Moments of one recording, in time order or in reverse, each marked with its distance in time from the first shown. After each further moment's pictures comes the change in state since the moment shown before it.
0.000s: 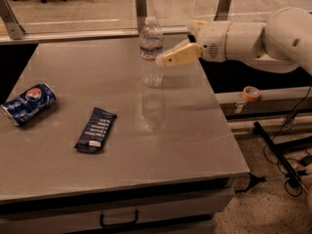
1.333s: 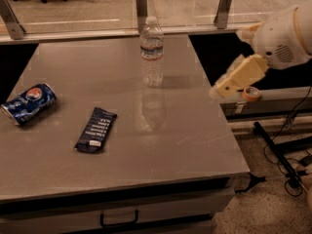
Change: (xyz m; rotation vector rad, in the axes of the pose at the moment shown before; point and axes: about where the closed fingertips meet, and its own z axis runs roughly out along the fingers) arm 0.013 0.064 -0.154 0.046 0.562 -0.117
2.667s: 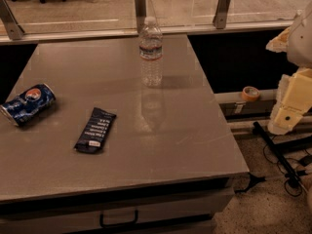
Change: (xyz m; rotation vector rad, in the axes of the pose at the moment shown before) arm 0.057 0.039 -0.074 -0.086 0.516 -0.195
